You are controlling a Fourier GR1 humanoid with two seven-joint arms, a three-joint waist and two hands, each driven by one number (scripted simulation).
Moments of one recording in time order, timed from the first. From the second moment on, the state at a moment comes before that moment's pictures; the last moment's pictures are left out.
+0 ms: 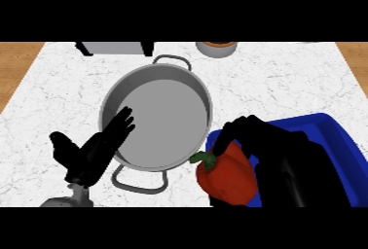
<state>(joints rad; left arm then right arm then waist) -0.02 0.09 -0.11 -1.63 0.21 -0.14 0.31 -0.49 -0.02 0.52 -2.25 0.99 0.38 1.00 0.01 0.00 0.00</state>
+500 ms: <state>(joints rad) -0.03 0.09 -0.11 -1.65 0.22 -0.15 0.33 -0.85 0.00 0.36 -1.81 0.79 0.26 0.96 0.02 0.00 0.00</state>
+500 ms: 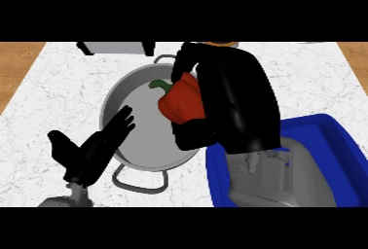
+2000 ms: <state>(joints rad) -0.09 0.05 -0.16 -1.60 0.18 -0.18 0.32 -1.17 0.00 0.54 -0.76 0.13 -0.56 0.50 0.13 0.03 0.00</state>
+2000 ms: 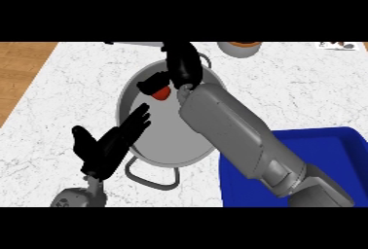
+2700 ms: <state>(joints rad) -0.10 0.04 -0.14 -1.58 0.18 -0.17 0.31 -1.18 0.00 0.53 -0.62 -0.16 -0.77 0.16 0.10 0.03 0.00</state>
